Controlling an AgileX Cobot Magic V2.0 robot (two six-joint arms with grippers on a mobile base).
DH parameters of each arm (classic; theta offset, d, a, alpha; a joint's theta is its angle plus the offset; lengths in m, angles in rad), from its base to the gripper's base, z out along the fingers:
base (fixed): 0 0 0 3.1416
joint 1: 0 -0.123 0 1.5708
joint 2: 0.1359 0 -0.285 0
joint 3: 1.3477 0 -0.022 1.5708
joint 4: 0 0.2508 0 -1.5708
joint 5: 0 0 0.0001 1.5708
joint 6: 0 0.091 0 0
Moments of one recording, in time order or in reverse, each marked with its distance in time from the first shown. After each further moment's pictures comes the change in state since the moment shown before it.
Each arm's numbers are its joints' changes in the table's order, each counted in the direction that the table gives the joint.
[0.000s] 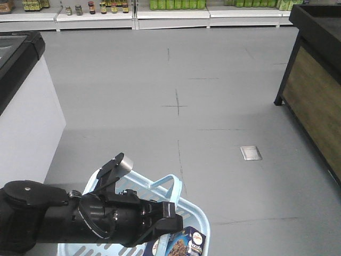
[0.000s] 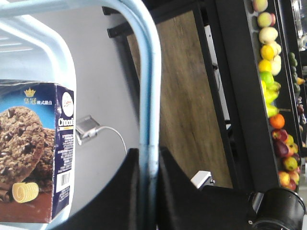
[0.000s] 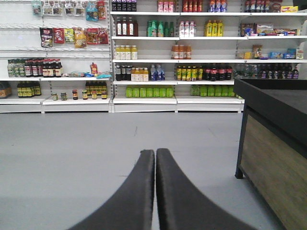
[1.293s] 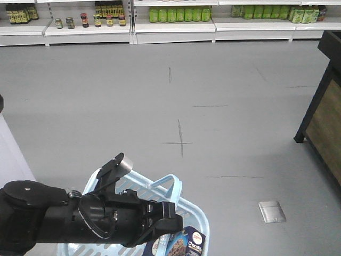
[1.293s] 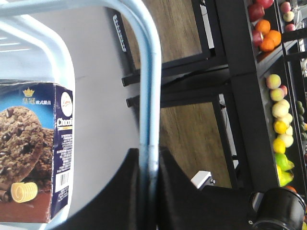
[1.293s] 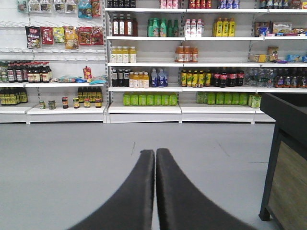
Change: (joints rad) left arm 0.000 0.000 0.000 0.000 0.000 0.000; right arm 0.000 0.000 0.000 0.000 0.000 0.000
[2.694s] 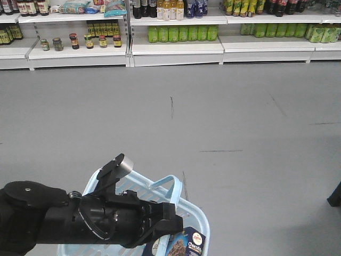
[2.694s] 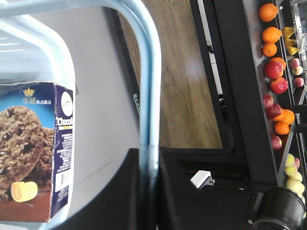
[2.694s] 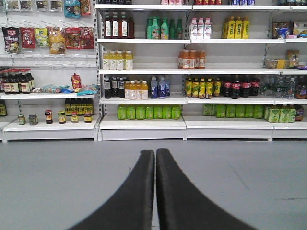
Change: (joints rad) left arm 0.002 0.000 0.002 -0.002 0.000 0.000; right arm 0.000 0.000 0.001 0.000 -0.001 0.000
